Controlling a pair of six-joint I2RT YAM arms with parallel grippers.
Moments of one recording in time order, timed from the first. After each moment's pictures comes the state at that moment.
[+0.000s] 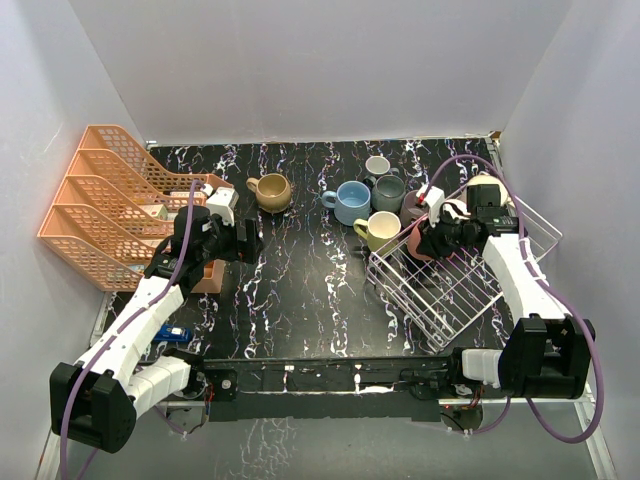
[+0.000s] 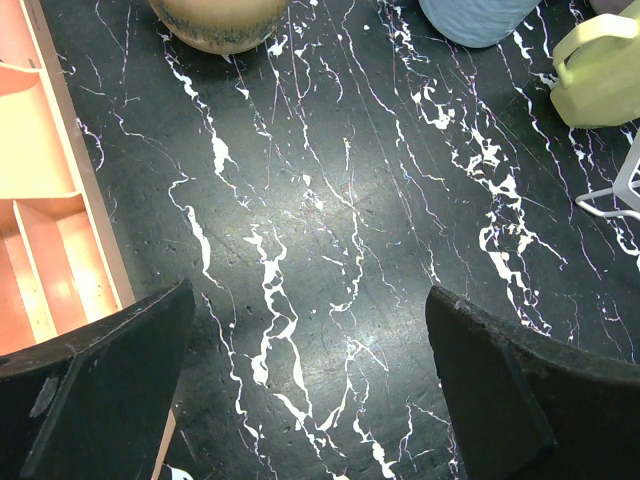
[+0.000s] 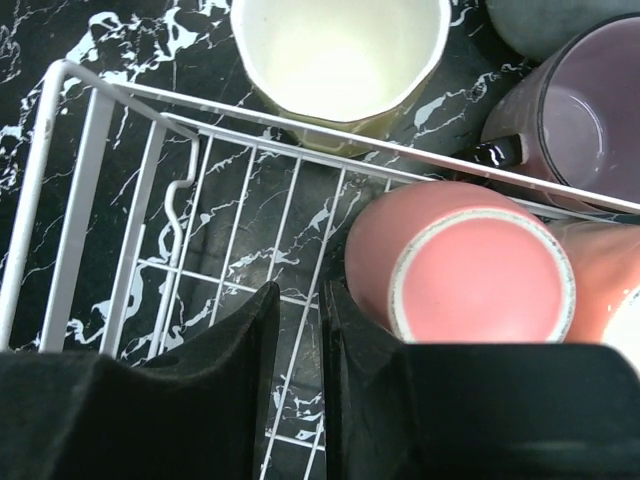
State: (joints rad) left arm -0.28 1.02 0.73 -0.29 0.20 -0.12; right arm -0.04 1.25 0.96 -0.69 -0.65 -0.72
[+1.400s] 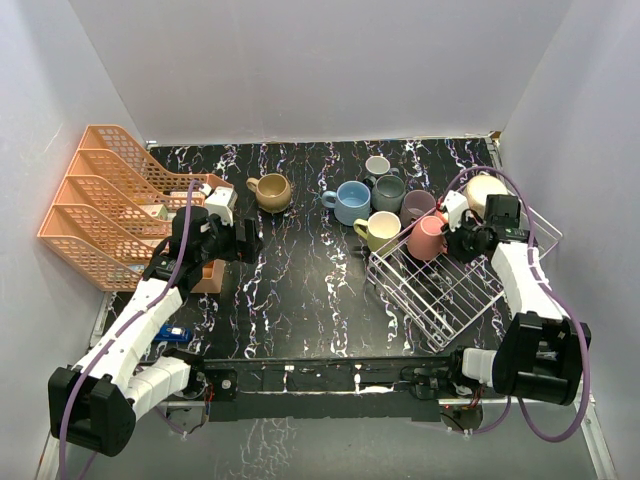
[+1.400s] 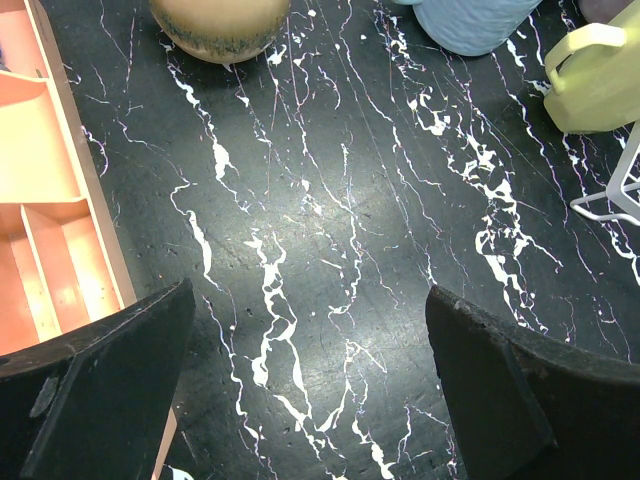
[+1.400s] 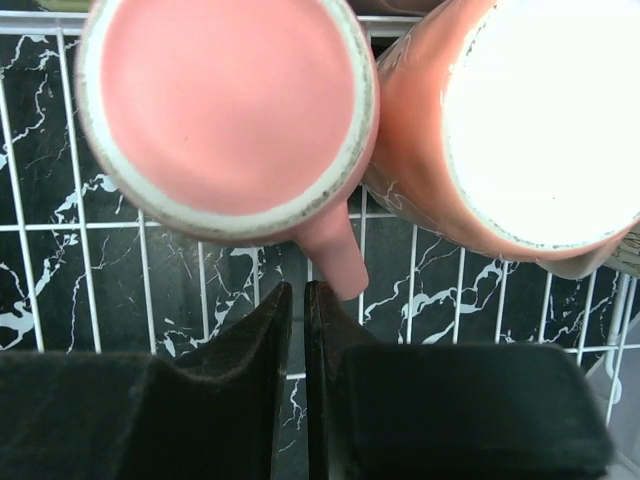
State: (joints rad) left arm -0.28 1.00 0.73 -0.29 0.20 -0.12; right arm -0.20 1.23 0.85 -0.60 -0.43 -0.76
